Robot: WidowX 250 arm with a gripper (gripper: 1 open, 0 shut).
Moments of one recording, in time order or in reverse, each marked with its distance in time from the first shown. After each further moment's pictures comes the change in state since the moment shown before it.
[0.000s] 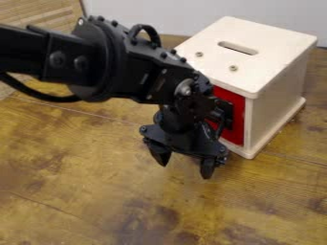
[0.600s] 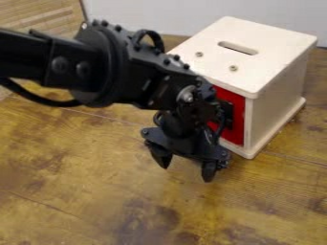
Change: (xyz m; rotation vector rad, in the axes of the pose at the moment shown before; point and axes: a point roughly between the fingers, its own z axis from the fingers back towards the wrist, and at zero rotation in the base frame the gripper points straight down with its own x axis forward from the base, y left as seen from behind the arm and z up) arm -0.003 -0.002 -0.001 0.007 -0.004 -0.009
